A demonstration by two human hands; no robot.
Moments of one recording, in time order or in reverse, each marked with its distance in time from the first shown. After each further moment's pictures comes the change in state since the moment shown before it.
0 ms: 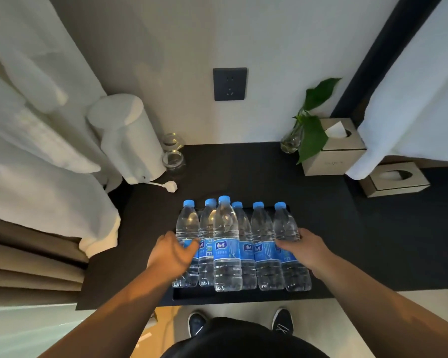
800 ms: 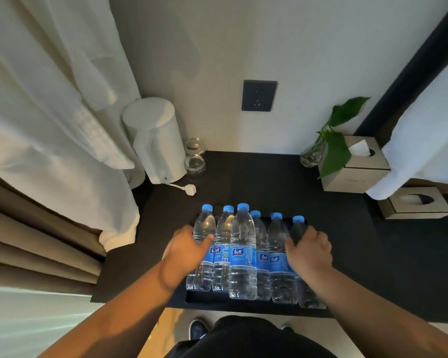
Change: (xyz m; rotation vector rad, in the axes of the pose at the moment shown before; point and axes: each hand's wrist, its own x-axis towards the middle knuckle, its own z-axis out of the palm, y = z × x) left_hand 0.004 -0.001 -0.014 -0.176 0.059 0.098; right_hand -0.001 -0.035 0.039 -0.545 0.378 -0.090
